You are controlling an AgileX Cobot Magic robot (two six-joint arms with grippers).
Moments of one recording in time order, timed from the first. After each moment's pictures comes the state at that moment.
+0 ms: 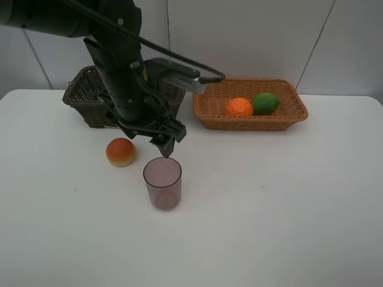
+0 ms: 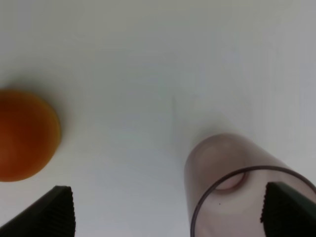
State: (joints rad) left arm -0.69 1.83 -1.26 0.08 0.82 -0.17; right arm -0.01 0.00 -0.52 -0.06 1.06 0.06
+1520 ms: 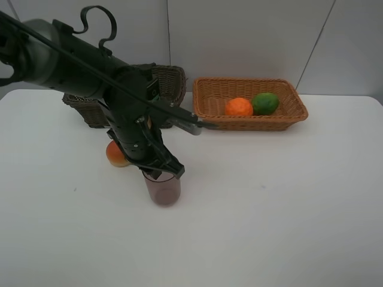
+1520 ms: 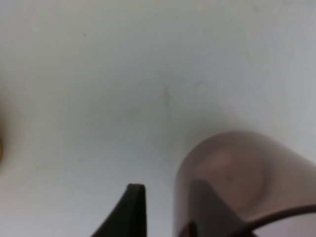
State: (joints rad) left arm -0.70 1.93 -1.09 0.08 0.54 -0.17; right arm -0.01 0.00 -0.52 -0.06 1.06 0.06
